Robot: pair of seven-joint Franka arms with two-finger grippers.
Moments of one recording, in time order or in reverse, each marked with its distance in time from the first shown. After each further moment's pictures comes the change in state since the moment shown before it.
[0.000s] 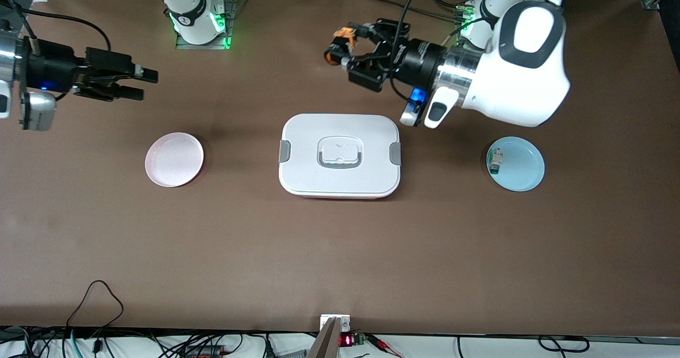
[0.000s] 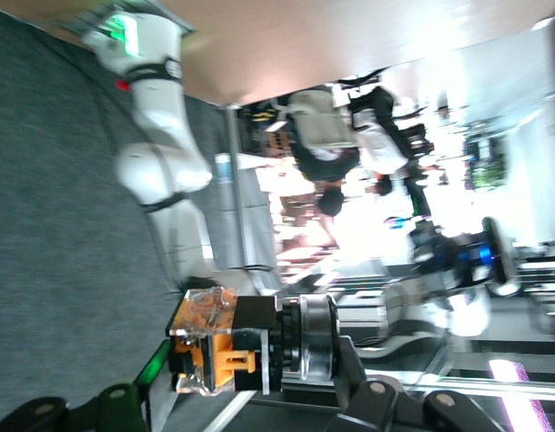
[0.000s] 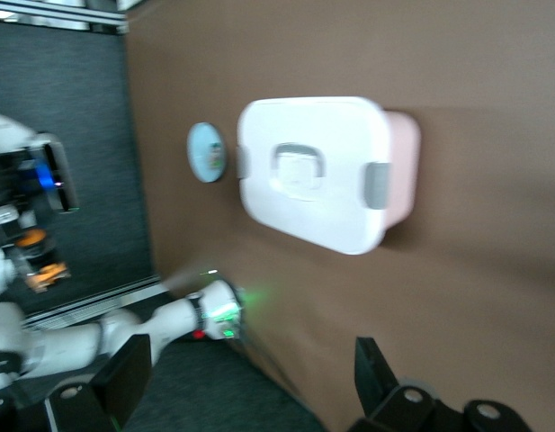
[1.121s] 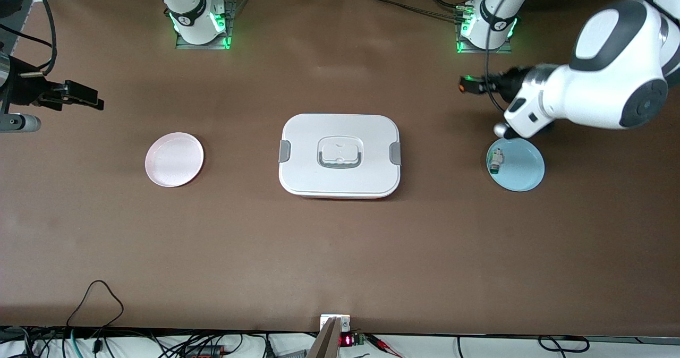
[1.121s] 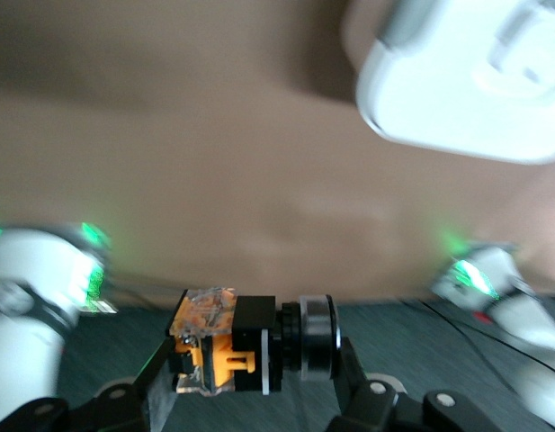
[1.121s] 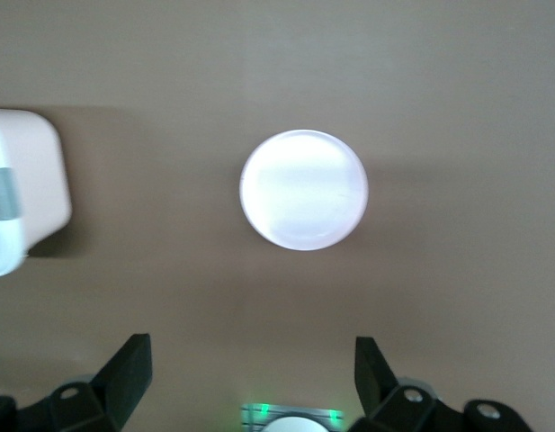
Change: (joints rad) left arm 0.177 -0.126 0.110 -0.058 0.857 -0.563 0.638; right arm -0.022 -0.015 -0.010 0.006 -0.755 0.034 0.023
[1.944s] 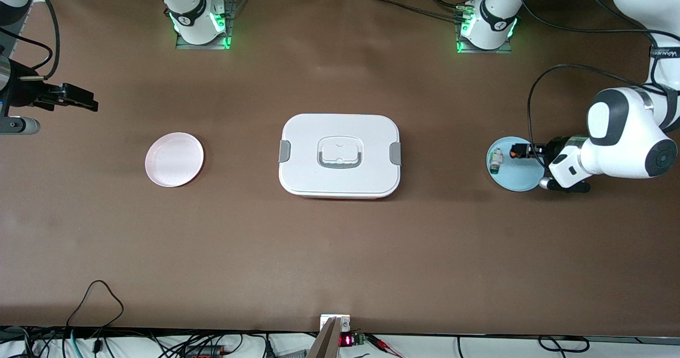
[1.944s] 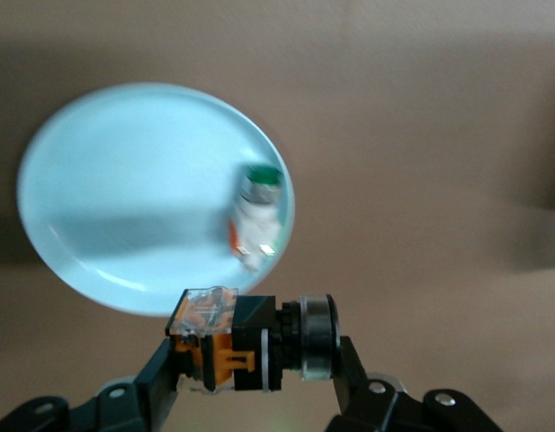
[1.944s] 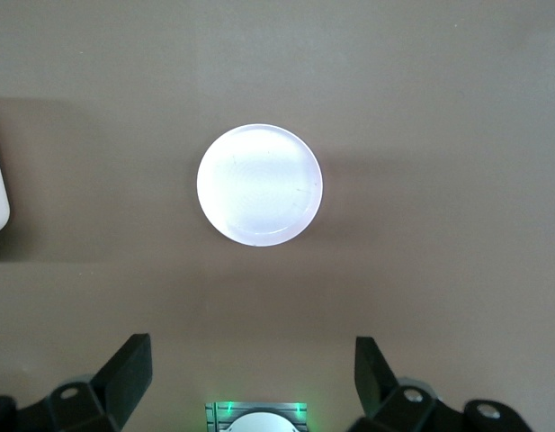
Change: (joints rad) left arm 0.009 0.168 0.292 -0.244 0.349 0.524 0.722; right arm 0.000 0.011 0.004 -0.004 -0.130 0.000 0.004
